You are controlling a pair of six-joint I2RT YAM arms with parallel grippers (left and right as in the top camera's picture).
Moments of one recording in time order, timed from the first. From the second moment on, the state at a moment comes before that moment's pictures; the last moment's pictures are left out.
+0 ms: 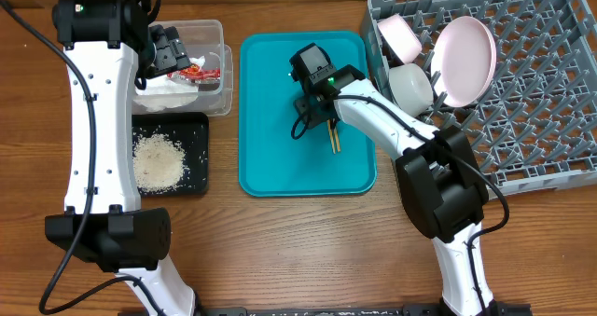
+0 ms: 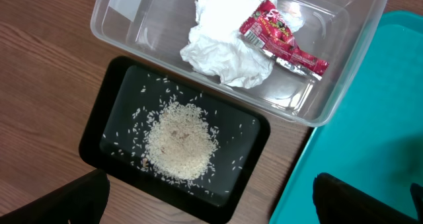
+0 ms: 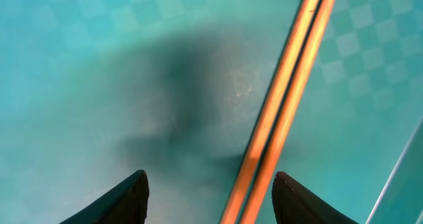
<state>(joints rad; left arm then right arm) 0.01 1.94 2.25 -1.53 -0.25 -0.39 0.56 2.24 1.77 -0.74 0.12 0.04</state>
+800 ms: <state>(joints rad) 0.01 1.94 2.25 -1.53 -0.25 -0.39 0.51 2.25 1.72 -0.63 0.07 0.04</state>
